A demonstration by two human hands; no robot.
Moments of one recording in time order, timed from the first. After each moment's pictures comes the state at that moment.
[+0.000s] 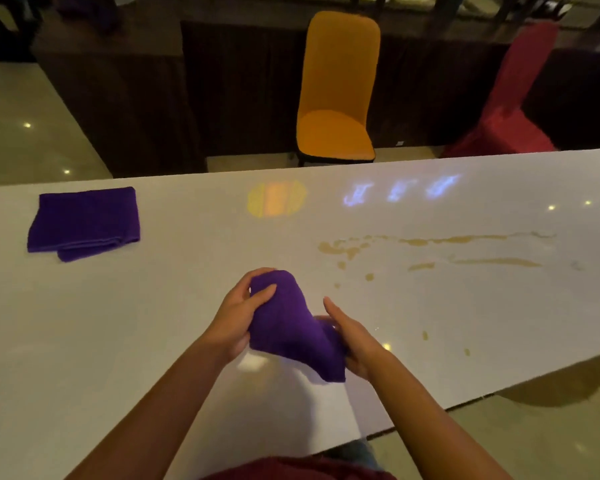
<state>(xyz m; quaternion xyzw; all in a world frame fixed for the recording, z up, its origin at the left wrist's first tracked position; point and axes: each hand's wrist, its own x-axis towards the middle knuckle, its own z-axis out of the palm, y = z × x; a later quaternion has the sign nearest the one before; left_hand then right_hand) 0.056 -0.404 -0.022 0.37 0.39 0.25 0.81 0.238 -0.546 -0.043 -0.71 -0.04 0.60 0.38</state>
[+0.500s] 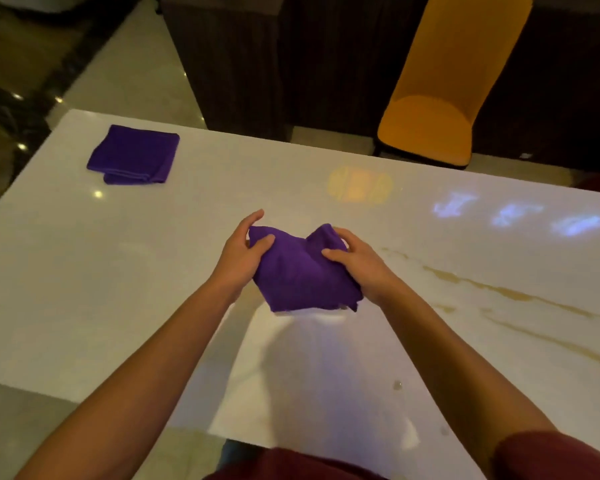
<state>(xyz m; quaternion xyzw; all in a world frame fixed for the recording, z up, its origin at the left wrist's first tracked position) 0.191 -0.410 -0.025 0.45 0.59 0.35 0.57 0.426 -0.445 -0.032 -0.63 -0.36 0.61 0.32</state>
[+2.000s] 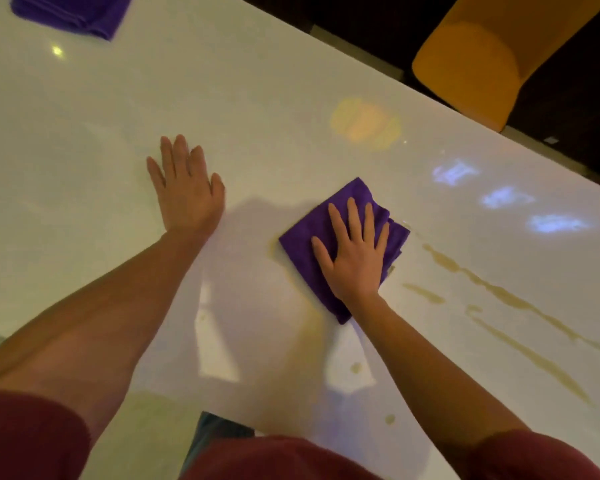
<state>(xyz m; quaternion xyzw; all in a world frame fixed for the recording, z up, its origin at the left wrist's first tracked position) 0.174 -0.393 -0.169 0.64 0.76 0.08 0.06 0.461 -0.477 -0.176 -0.71 -0.70 0.09 0.04</state>
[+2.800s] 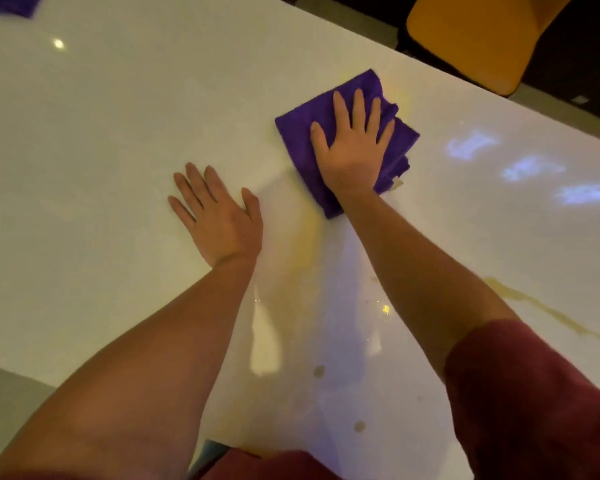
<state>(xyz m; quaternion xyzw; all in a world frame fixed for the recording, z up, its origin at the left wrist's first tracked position) 0.339 -0.431 -0.182 0.52 0.85 0.04 0.06 0.519 -0.317 -0.172 -0.75 -0.65 0.11 0.07</state>
